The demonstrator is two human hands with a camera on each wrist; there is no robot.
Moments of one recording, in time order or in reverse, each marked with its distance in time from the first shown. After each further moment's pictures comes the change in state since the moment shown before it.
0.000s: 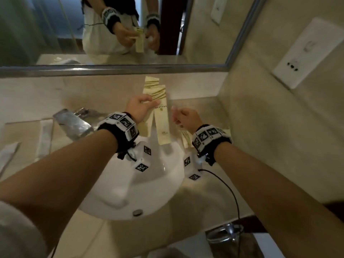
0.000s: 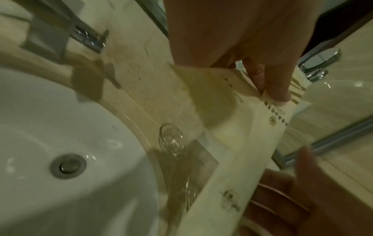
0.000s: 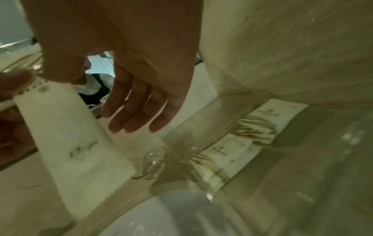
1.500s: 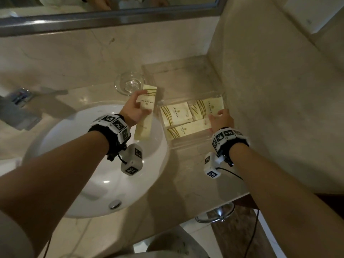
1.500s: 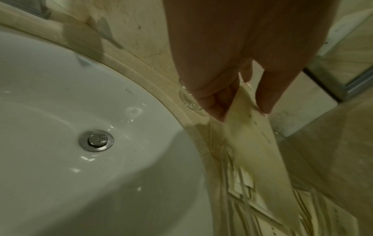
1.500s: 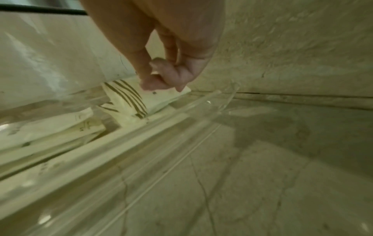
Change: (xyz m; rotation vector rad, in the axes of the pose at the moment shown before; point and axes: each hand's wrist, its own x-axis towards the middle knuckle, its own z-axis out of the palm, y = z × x) left_hand 0.029 -0.086 0.105 0.010 -0.230 -0.233; right_hand 0.019 0.194 -0.099 -0.189 0.427 0.570
